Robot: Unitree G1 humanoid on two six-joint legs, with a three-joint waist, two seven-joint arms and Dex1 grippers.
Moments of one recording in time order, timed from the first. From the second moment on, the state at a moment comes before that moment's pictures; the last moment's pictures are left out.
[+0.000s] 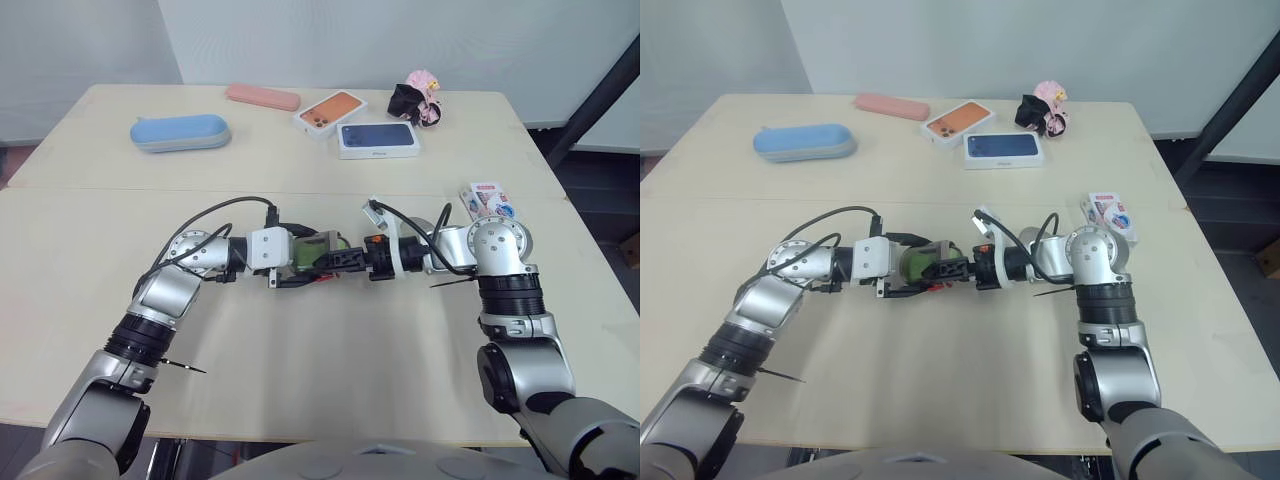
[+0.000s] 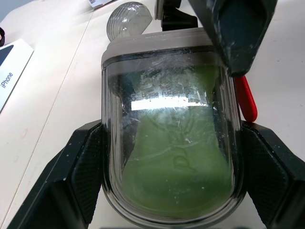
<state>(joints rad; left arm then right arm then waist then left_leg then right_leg) -0.42 0.53 -0.26 0.11 -0.07 -0.18 -1.11 -0.68 -0.15 -0.10 0.11 0.99 1.61 0.33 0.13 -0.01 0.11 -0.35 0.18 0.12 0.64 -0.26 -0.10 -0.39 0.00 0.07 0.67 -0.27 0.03</state>
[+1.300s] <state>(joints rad) -0.47 0.63 -0.22 0.13 -0.20 0.04 -1.24 -0.69 -0.32 0.06 0.05 0.93 1.53 0.47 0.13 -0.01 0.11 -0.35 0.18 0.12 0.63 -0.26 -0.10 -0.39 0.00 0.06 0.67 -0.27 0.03</state>
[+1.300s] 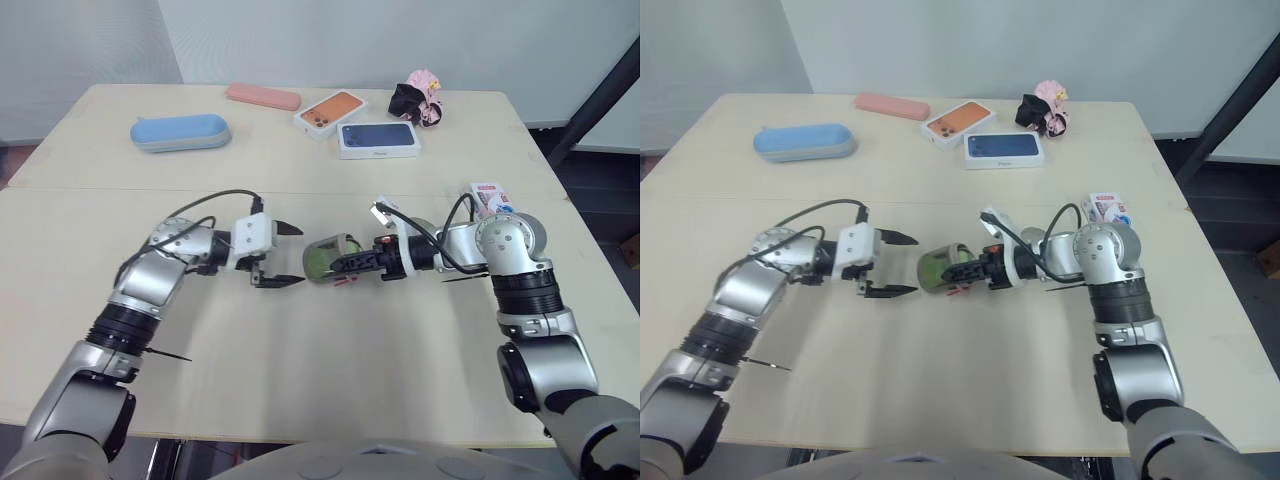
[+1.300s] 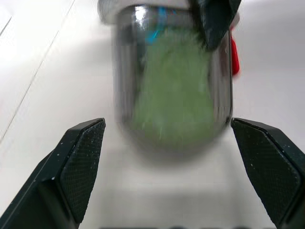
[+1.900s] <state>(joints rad) -0.59 0.56 -0.26 -0.05 -0.26 0.48 -1.13 -1.02 -0.76 0.78 -0.20 0.31 0.88 1.09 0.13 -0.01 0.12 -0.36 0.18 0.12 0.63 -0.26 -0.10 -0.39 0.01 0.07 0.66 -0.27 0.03</state>
